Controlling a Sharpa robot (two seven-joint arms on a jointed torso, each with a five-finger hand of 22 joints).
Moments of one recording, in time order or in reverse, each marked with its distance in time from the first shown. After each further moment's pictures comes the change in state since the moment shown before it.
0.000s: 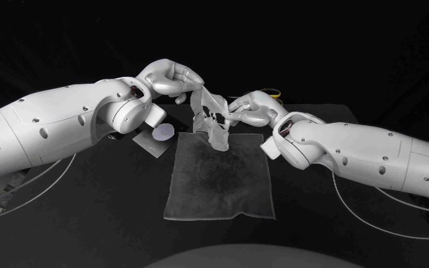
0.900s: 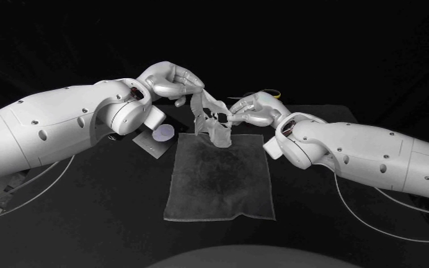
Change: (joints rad) left arm 0.001 -0.007 0.000 0.011 -0.021 0.016 -0.021; left_hand -0.012 -0.004 0.004 -0.004 0.003 -0.003 -0.003 0.004 0.004 0.000 0.000 0.000 0.000 0.007 0.000 0.000 0.012 -0.007 0.007 0.000 0.005 0.008; right arm -0.002 -0.004 0.000 -0.026 0.052 0.011 -0.016; right_hand -0.018 -0.125 -0.122 -0.016 0.008 -0.095 0.025 0.094 0.115 -0.092 0.035 -0.007 -0.003 -0.073 0.029 0.015 0.034 0.008 -0.040 0.026 -0.079 -0.045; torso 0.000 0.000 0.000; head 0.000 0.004
